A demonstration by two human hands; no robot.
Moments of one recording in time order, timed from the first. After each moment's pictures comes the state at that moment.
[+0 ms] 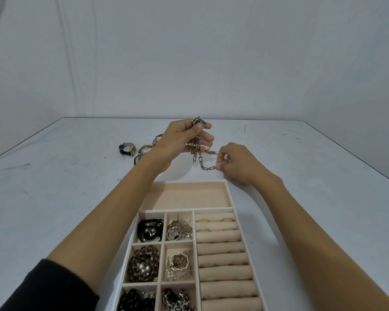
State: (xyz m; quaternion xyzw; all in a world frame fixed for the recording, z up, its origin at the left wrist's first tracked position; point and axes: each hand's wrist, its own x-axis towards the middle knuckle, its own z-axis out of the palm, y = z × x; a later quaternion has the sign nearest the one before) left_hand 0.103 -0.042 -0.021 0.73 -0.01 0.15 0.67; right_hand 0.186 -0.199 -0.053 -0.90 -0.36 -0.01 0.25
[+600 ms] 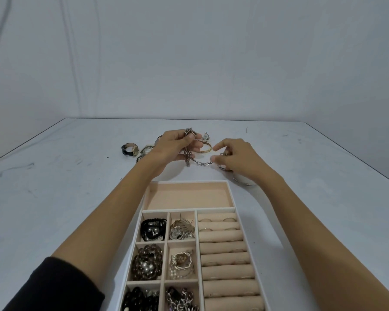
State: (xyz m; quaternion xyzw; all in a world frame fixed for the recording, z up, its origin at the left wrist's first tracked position) left_hand 0.103 -0.019 -0.040 0.75 0.05 0.13 0.65; right_hand 0.178 -0.196 -0.041 -0.86 -0.31 0.05 0.42
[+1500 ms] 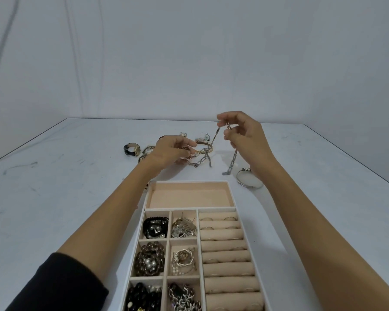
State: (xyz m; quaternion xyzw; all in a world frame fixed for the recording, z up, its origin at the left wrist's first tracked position) left_hand 0.105 -0.006 -0.051 0.81 0.09 0.13 0.57; right_hand 0.163 -0.199 -0.013 -0.72 -0.33 -0.04 0.61
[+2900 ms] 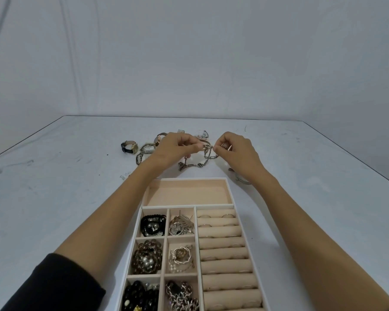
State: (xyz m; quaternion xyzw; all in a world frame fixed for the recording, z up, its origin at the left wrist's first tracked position) left_hand 0.103 -0.022 -0.049 0.83 0.02 0.17 0.53; right_hand 0.177 -0.194 -0.051 -0.85 -0.31 -0.06 0.42
